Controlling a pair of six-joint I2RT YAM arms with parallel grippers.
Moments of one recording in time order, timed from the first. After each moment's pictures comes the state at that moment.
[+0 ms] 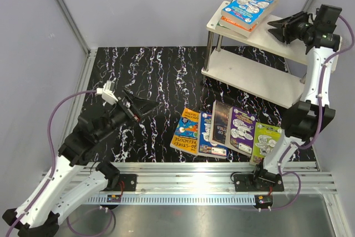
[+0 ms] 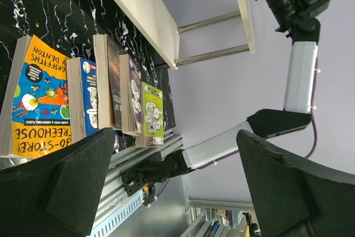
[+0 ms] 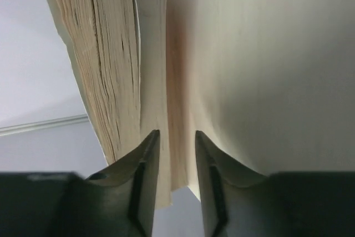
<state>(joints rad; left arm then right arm) -0.60 0.59 0.85 -0.43 0.15 -1.16 -0.31 1.93 2.20 -0.68 -0.68 1.09</state>
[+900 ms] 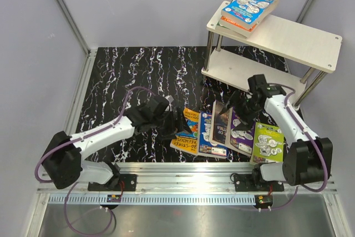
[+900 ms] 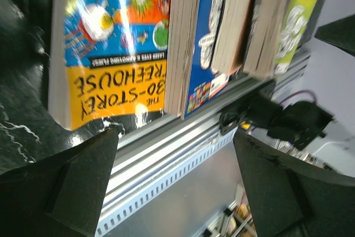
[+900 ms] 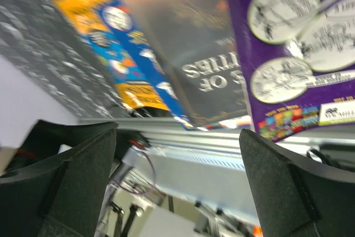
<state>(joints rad) -0.77 1.29 0.85 -0.40 0.30 -1.00 0.12 1.33 1.08 -0.99 -0.41 0.81</state>
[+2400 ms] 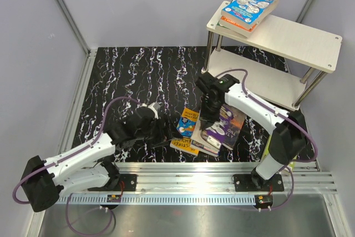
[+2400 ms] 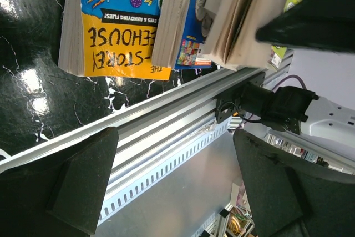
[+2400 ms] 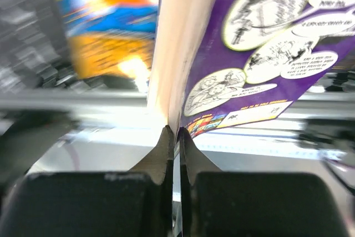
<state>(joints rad) -0.84 0.98 0.66 -0.42 0.21 -1.10 0.64 1.63 1.37 -1.20 -0.16 0.85</state>
